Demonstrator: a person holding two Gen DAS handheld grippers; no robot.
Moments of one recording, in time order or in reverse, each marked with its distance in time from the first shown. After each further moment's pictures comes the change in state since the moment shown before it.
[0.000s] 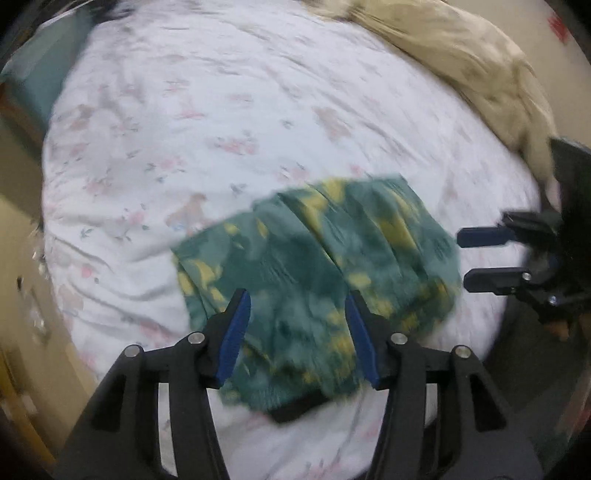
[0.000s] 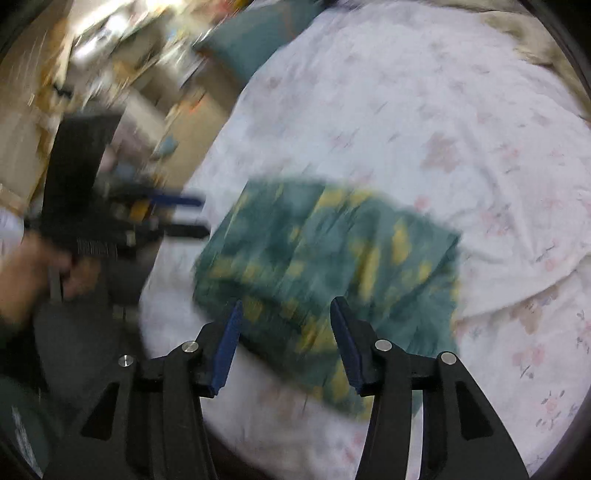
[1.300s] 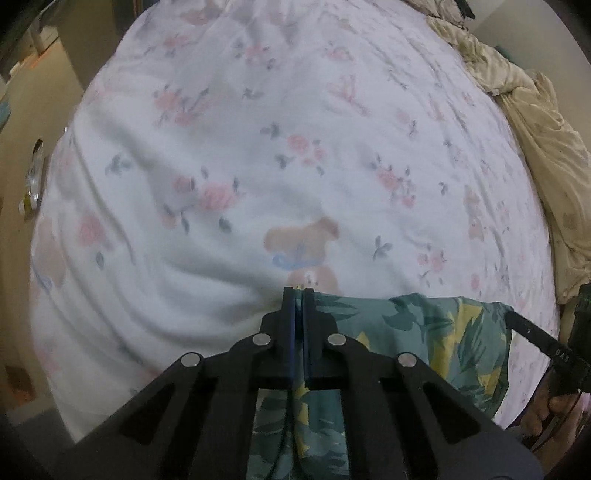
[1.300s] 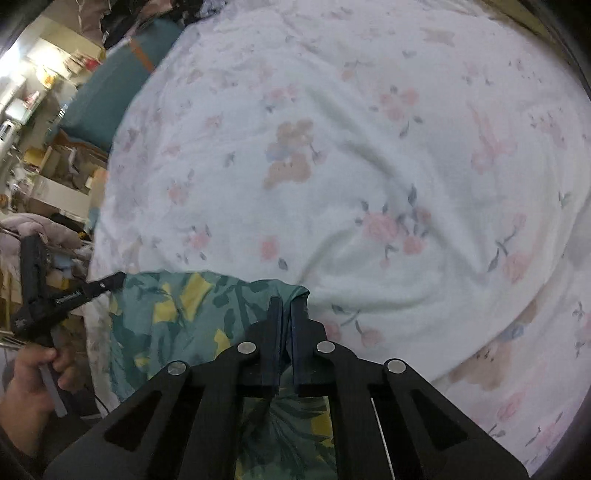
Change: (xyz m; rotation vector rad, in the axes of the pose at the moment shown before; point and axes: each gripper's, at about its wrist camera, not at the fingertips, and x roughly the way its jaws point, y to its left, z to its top) left arm 0.063 0.113 0.027 -0.516 -0.041 0.064; right arm 0.043 -0.132 0.042 0.350 0.003 -0.127
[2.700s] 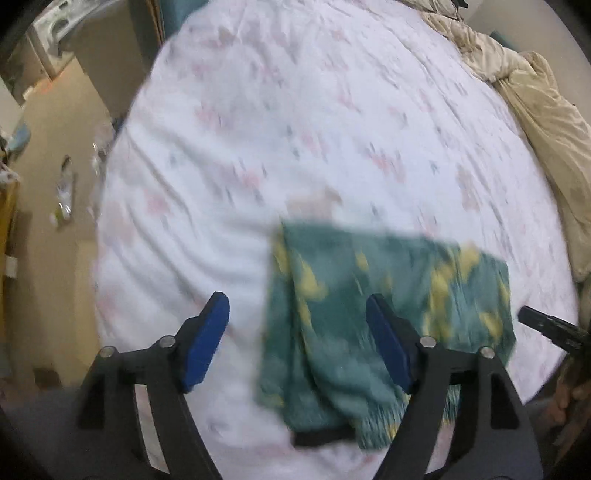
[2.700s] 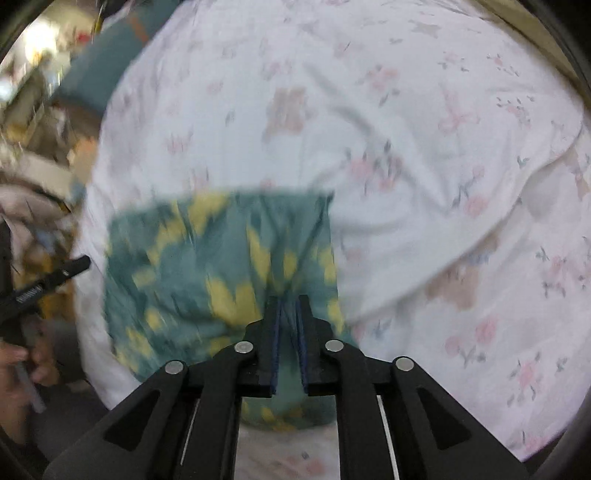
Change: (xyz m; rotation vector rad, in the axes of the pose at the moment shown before) left arm -0.047 0.002 -0.014 0.069 -0.018 0.117; right arm -0.021 0.003 -0.012 -0.010 0.096 -0.072
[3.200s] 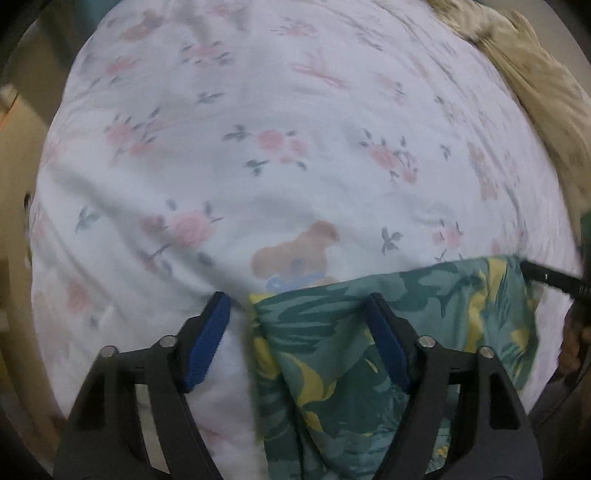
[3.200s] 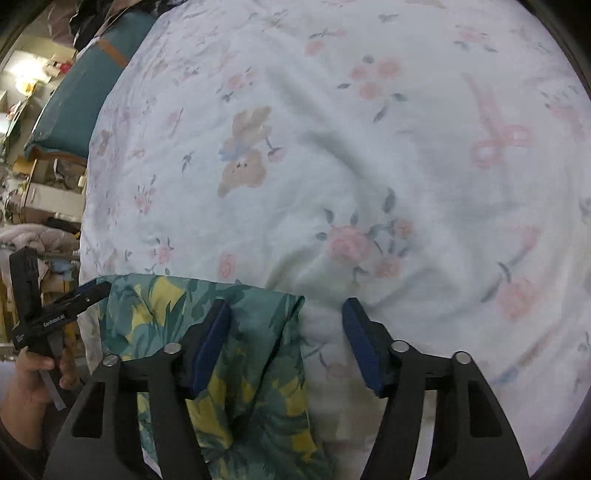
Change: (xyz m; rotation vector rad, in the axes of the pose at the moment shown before) left arm 0.076 -0.024 0.031 0.173 0.092 -0.074; right arm 0.057 -0.027 0.047 0.055 0.035 0.074
